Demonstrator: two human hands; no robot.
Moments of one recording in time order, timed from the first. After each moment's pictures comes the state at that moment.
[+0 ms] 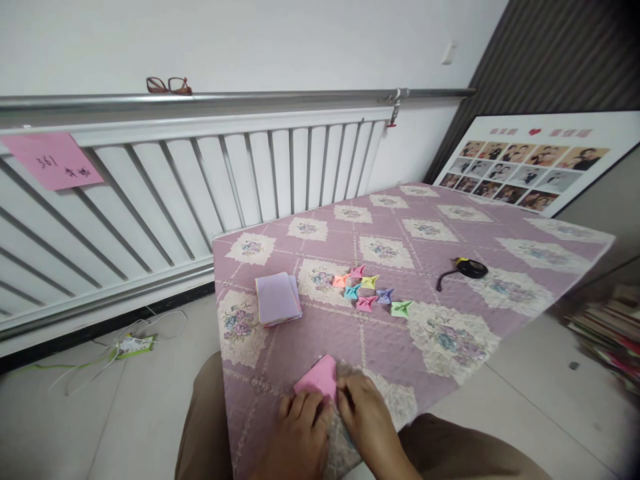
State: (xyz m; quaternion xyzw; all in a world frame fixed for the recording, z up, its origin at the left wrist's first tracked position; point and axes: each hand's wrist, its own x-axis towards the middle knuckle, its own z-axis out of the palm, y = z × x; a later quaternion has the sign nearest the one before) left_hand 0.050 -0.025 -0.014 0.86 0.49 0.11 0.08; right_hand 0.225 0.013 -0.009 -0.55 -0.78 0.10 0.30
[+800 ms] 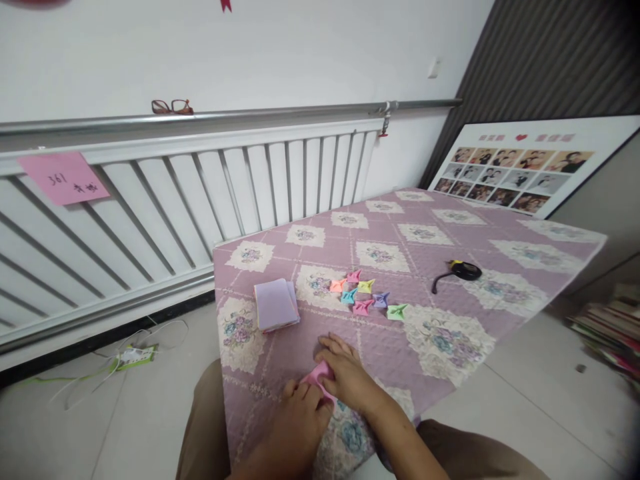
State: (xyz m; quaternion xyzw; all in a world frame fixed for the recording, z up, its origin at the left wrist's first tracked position) left_hand 0.057 0.003 0.006 0.89 0.45 0.05 0.05; right_hand 0.225 0.076 0.013 -0.50 -0.82 0.22 0.15
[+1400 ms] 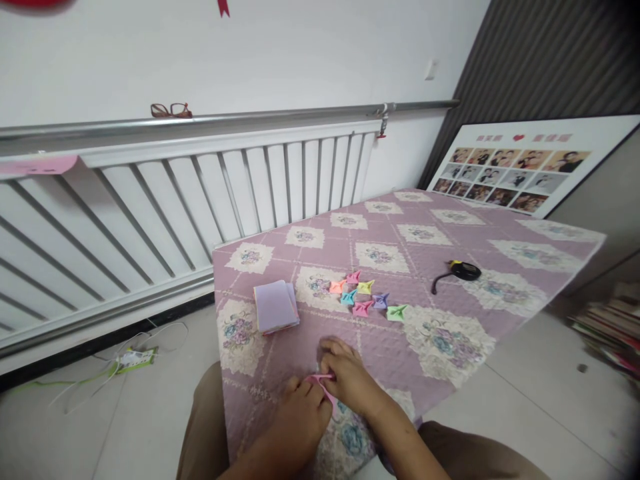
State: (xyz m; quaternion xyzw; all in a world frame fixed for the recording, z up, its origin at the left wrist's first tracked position) left_hand 0.059 0.014 0.002 0.91 0.42 0.06 0.00; right_hand 0.223 0.073 0.022 -0.49 -0.82 0.22 0.19
